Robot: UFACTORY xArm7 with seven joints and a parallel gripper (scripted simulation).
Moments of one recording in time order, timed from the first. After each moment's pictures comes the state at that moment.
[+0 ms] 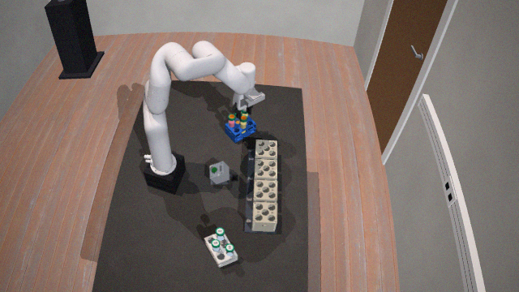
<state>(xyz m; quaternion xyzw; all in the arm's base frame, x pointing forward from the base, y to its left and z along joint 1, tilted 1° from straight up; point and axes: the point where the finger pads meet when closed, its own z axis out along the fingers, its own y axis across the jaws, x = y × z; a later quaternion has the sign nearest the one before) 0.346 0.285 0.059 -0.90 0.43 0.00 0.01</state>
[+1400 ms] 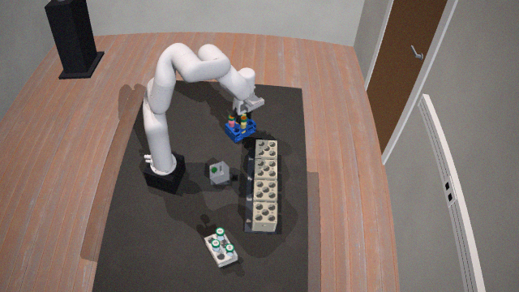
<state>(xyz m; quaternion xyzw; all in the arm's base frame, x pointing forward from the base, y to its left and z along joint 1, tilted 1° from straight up) 0.347 0.286 0.027 -0.90 0.43 0.00 0.01</state>
